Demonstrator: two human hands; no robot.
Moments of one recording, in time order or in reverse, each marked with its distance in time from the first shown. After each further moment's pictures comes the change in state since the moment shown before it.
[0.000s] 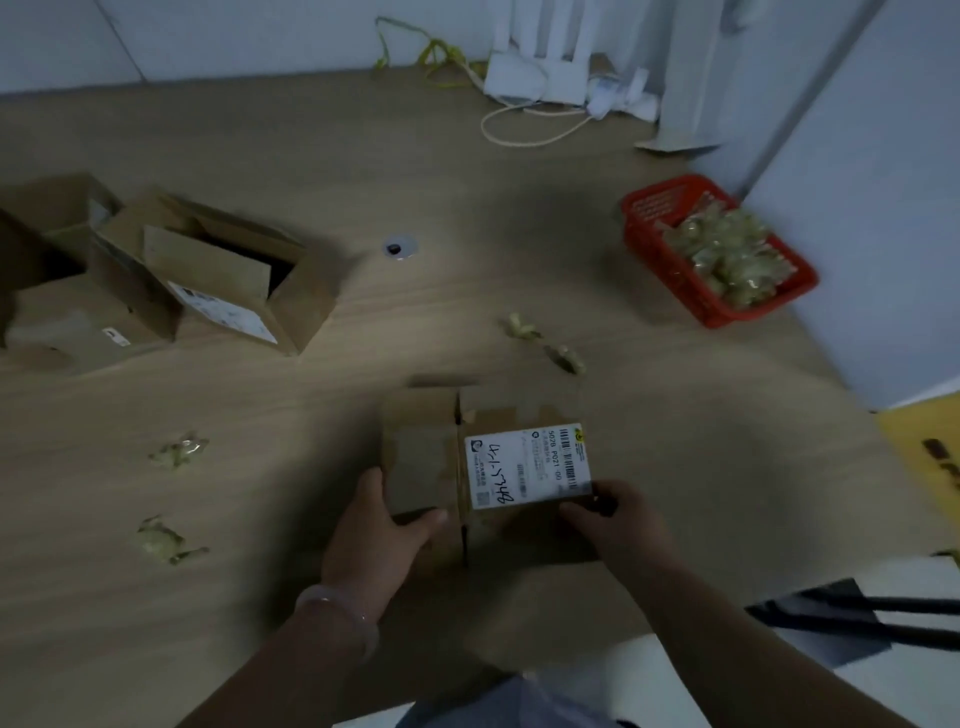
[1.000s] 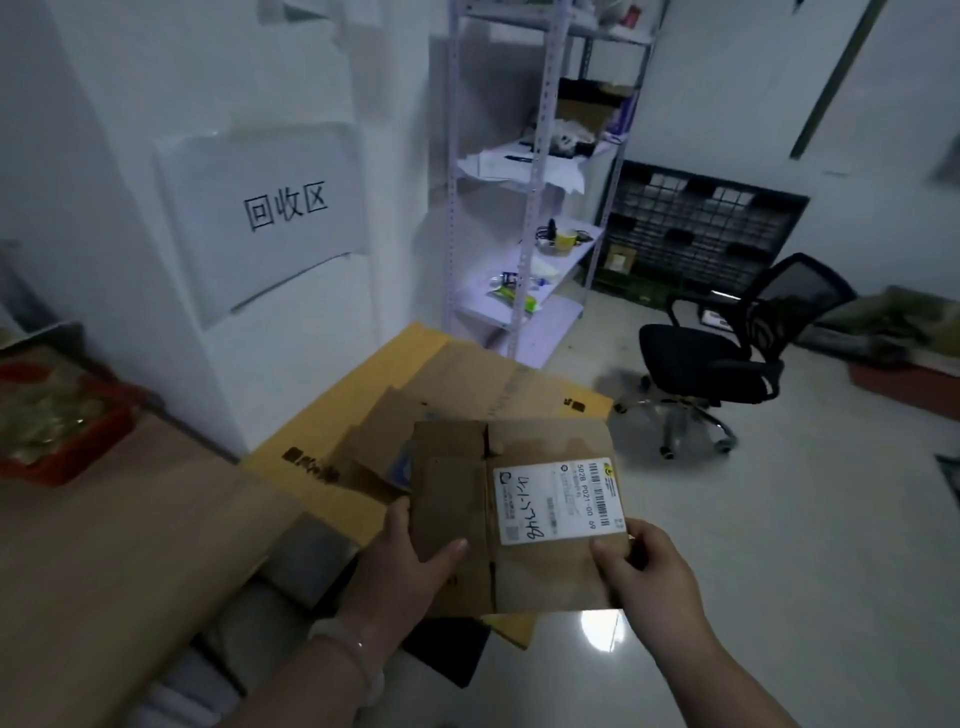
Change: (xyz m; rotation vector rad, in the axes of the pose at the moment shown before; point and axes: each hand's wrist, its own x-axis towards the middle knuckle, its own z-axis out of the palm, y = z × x) left_hand -0.384 0.297 0.447 0.017 -0.767 0.752; right_hand -0.305 0.410 -0.453 0.544 0.948 0.190
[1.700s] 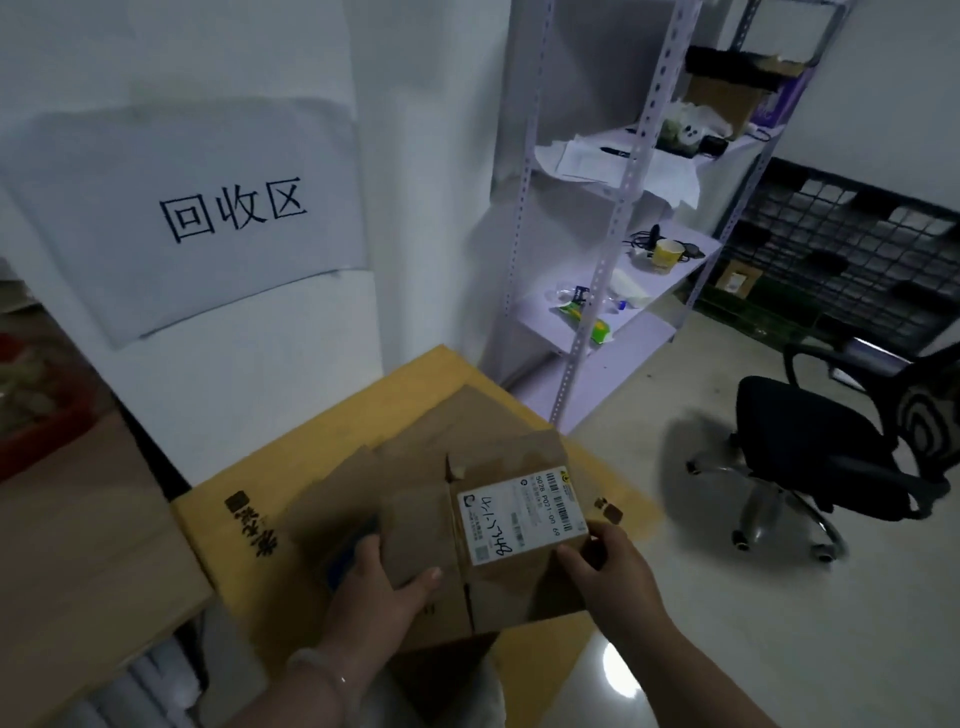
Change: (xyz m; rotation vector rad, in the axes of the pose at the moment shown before) left_hand 0.194 0.020 0.081 -0.063 0.259 -0.415; right_hand 0.295 -0.024 0.047 -0.240 -0.361 -0.072
